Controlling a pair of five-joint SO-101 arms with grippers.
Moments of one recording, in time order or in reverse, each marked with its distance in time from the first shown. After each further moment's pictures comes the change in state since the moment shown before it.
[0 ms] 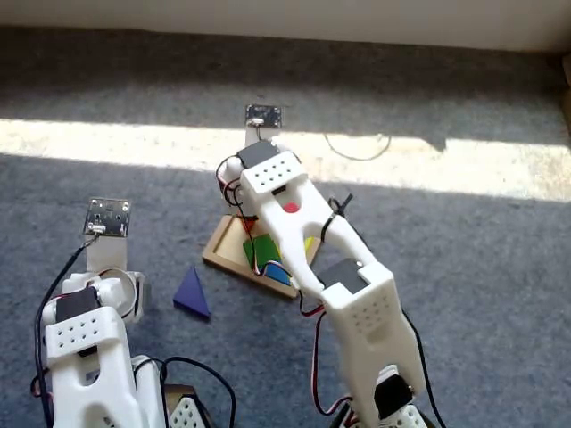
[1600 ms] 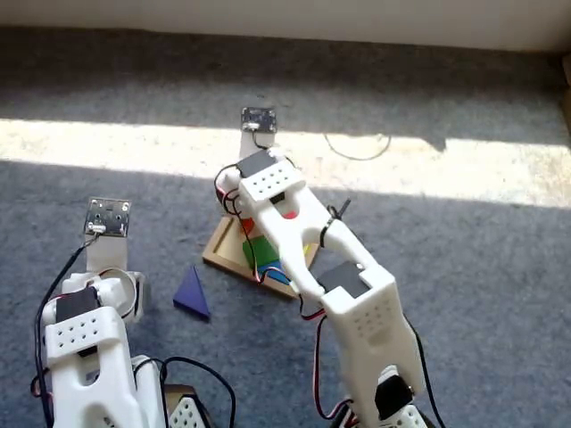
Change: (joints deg) left arm 0.0 0.0 0.0 0.0 0.0; right arm -0.4 -0.4 7.0 -10.7 -0.1
